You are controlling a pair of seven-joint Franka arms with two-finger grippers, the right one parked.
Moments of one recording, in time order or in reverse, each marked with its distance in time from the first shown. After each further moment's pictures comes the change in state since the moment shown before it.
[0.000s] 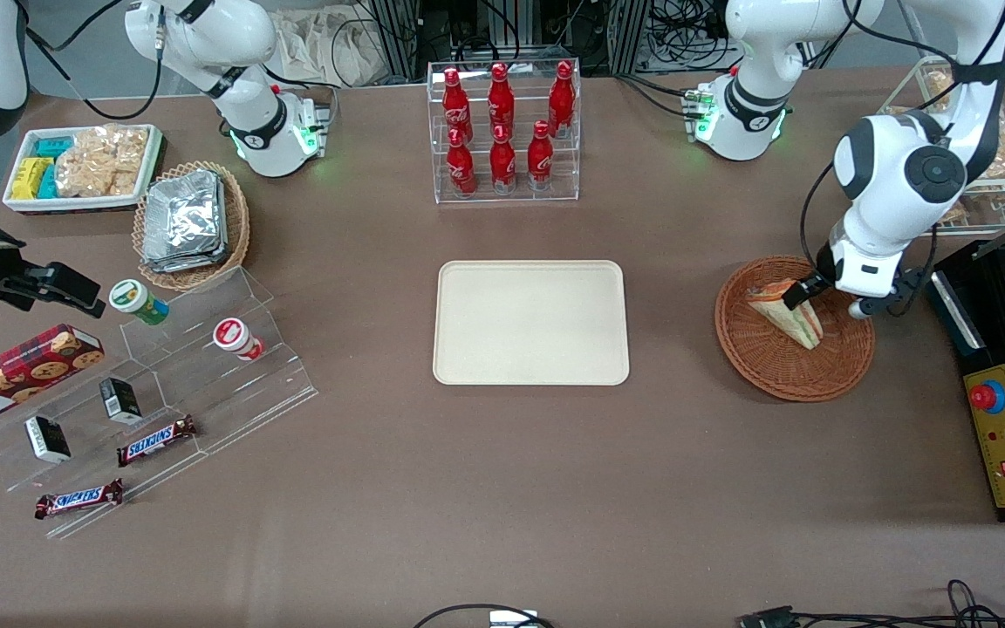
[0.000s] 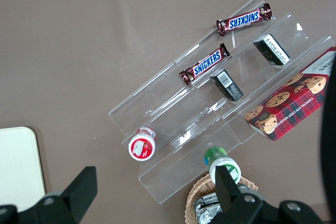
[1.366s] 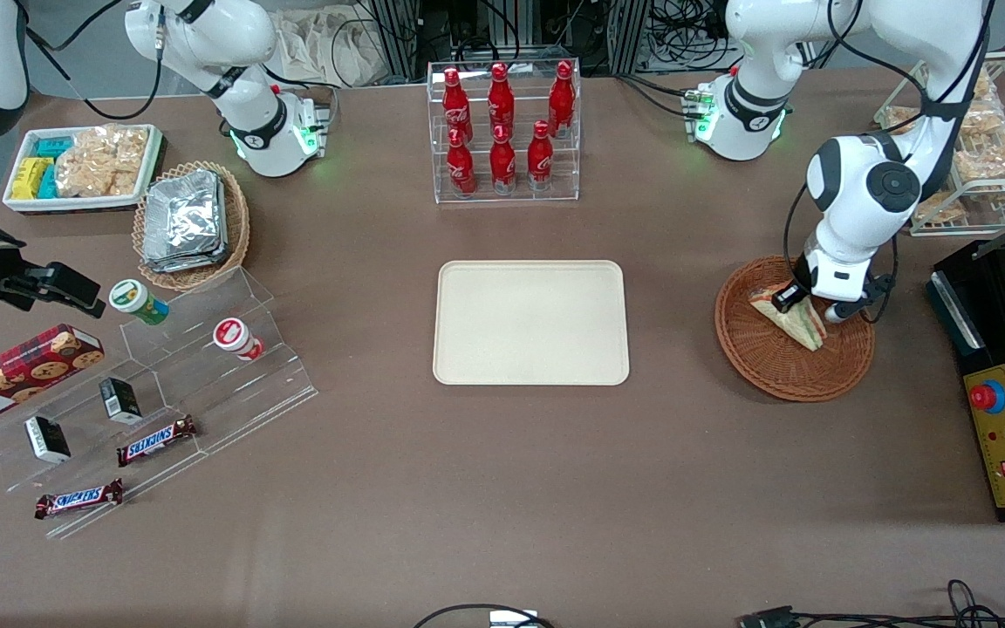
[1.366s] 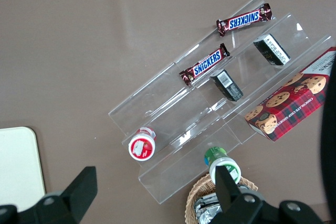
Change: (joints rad) arm 0.000 0.088 -0.004 -0.076 0.001 0.207 -0.023
